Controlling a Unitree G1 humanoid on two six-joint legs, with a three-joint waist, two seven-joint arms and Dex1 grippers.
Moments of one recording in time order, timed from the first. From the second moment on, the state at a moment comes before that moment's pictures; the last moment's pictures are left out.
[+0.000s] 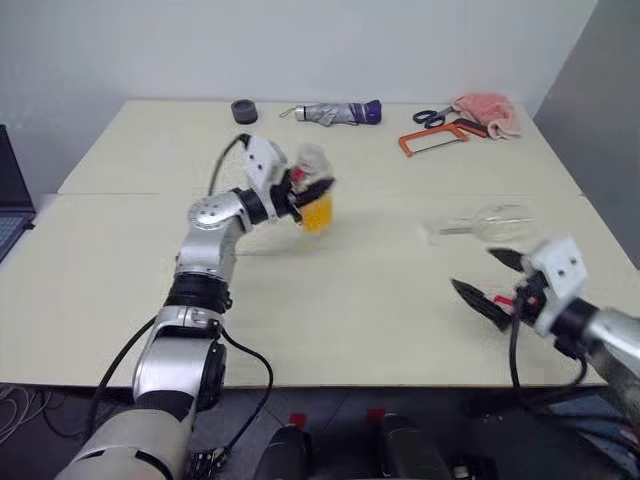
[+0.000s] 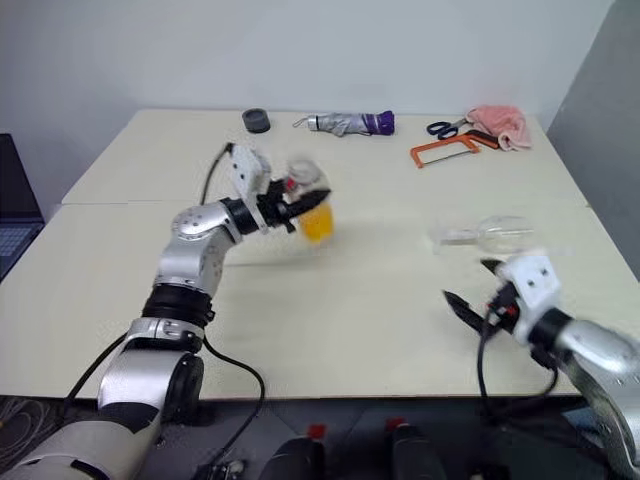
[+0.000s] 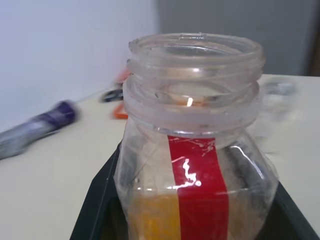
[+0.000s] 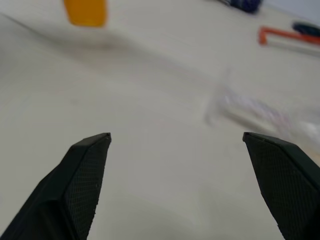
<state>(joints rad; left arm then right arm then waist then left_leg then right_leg) -0.93 0.37 0.08 0.71 -0.20 -0.06 -0.82 -0.10 -0.70 -0.21 -0.69 0.53 0.71 0.56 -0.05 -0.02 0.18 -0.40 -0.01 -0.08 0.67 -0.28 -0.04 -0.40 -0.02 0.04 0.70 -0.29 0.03</state>
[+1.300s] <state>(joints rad) -0.78 0.47 0.26 0.97 -0.17 -0.16 -0.37 -0.68 -0.22 0.36 -0.18 0.22 0.69 0.53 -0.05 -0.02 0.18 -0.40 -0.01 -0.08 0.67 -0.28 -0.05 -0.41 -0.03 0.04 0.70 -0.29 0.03</state>
